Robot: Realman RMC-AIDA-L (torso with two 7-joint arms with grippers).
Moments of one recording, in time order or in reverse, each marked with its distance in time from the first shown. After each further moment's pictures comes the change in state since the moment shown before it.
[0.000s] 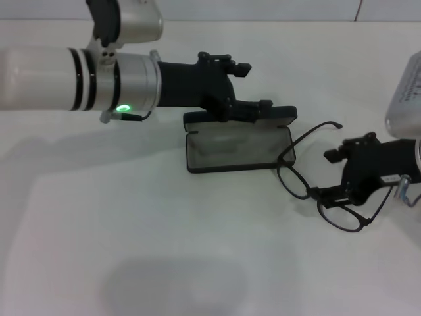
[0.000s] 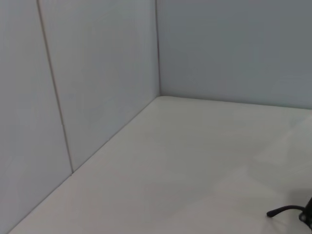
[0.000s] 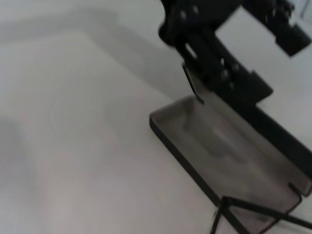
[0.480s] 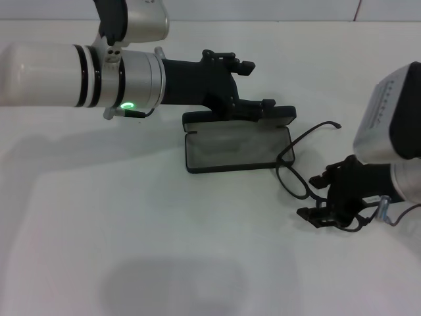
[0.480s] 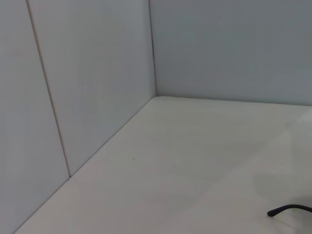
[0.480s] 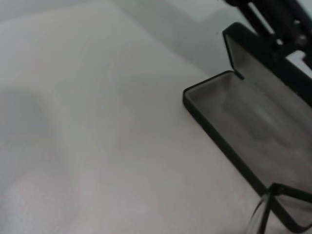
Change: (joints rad) left arm -0.021 0.000 -0.005 -0.022 0.001 -0.002 0.030; right arm 0.034 0.008 -0.085 0.070 -0.026 0.017 0.019
